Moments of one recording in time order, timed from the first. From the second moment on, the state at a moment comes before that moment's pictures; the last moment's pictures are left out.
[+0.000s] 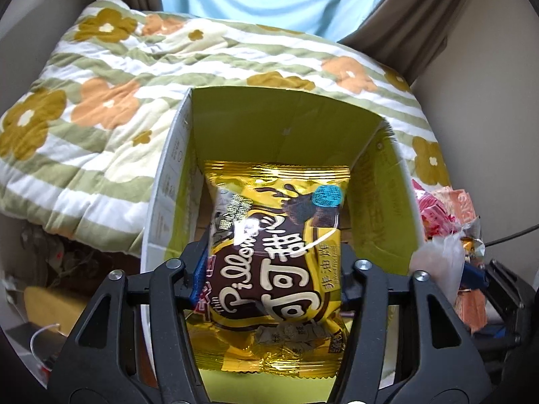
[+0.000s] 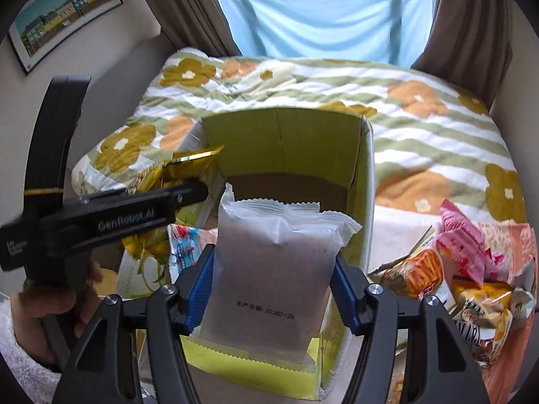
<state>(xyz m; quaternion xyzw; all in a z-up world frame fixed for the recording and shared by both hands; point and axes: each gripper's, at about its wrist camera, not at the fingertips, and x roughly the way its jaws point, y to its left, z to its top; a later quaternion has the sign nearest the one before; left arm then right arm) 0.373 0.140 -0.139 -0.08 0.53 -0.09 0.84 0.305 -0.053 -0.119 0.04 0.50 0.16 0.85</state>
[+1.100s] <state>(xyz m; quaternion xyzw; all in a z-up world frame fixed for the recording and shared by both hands) 0.284 0.183 -0.120 -0.08 0.48 -0.05 0.87 0.262 -0.057 -0.117 0.01 0.45 0.14 0.88</state>
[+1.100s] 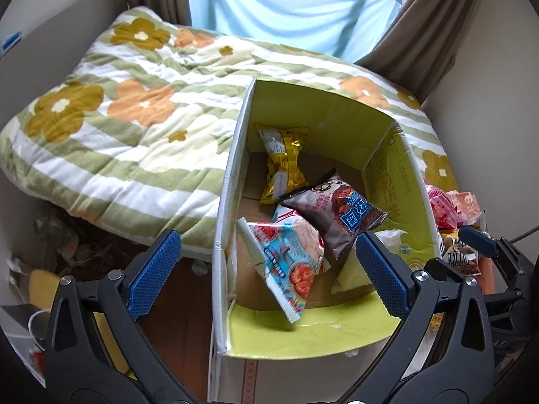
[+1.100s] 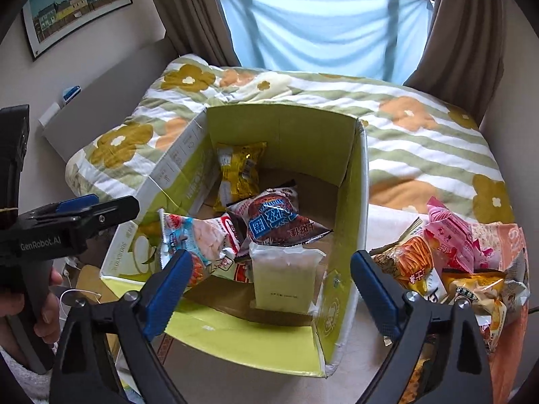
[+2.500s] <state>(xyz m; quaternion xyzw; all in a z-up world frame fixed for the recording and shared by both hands) 0.253 -0.139 -0.118 -0.01 0.50 -0.22 0.84 0.202 -0.365 -0.099 0.03 0.44 -0.04 0.90</state>
